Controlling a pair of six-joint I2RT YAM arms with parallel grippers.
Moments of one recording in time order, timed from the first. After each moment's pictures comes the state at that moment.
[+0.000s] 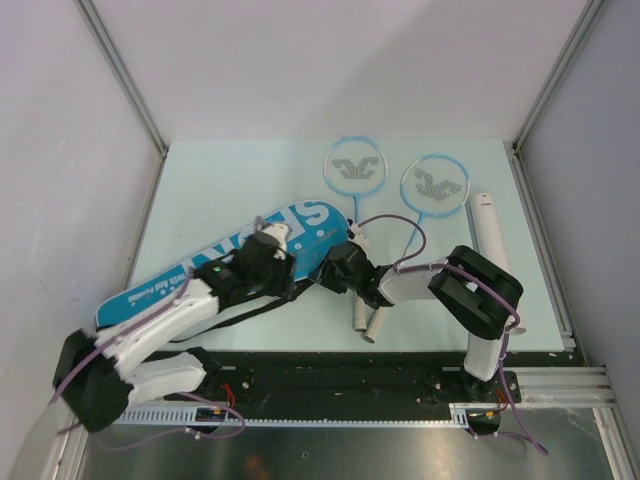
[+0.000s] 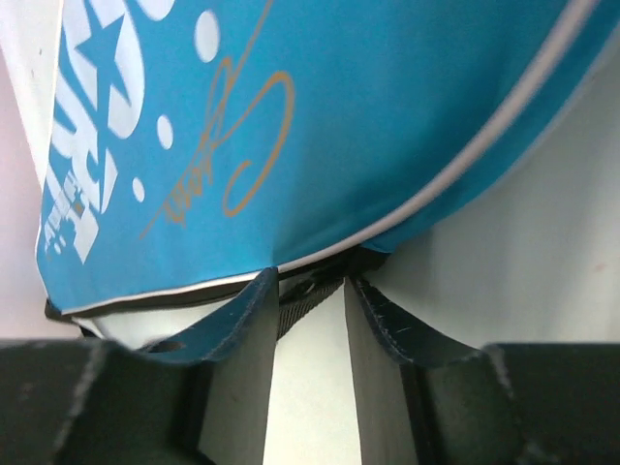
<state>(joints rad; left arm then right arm) -0.65 1.02 0.75 -0.55 -0.10 -0.36 0.92 1.83 0.86 0.32 0.14 1.18</state>
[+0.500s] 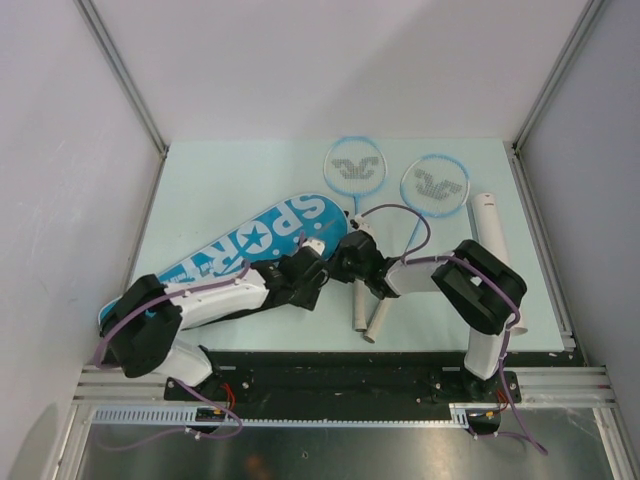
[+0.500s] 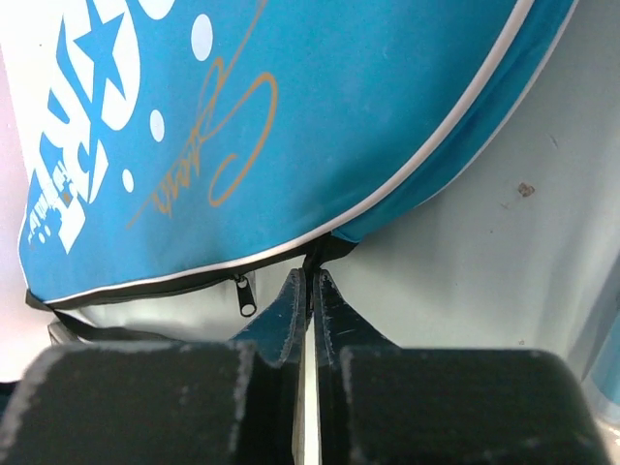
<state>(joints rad) -0.89 1.44 0.79 -0.47 -0.30 -0.44 0.82 1.84 0.86 0.36 0.05 1.03</state>
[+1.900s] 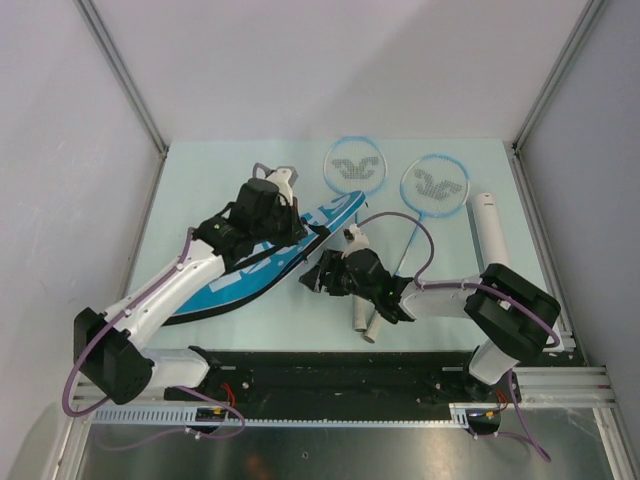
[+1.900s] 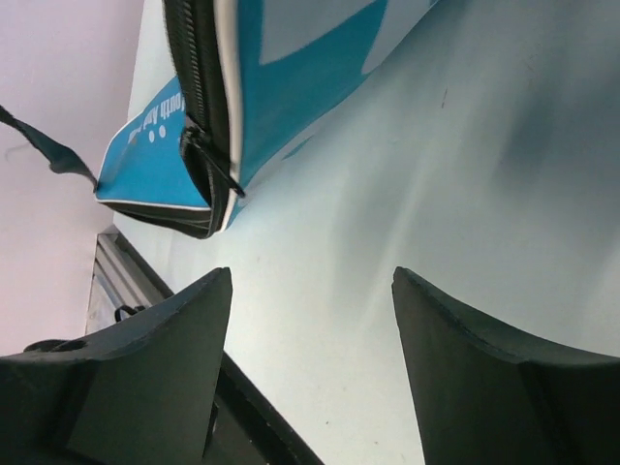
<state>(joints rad) -0.60 1.28 1.12 -0.49 0.06 -0.40 0.95 1.61 0.69 0.51 0.05 0.95</state>
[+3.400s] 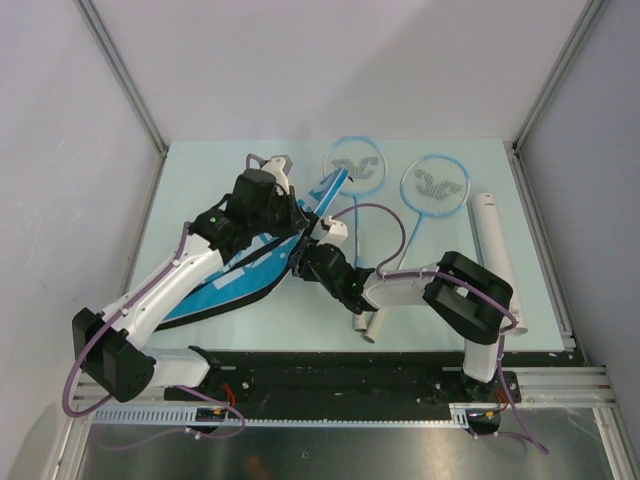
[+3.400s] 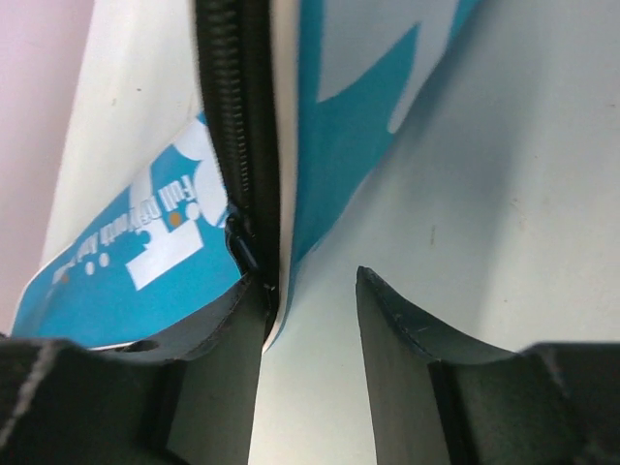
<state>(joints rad) -0.58 1.29 1.20 -0.52 0.06 -0.48 1.04 1.84 0.99 0.42 0.43 0.89</state>
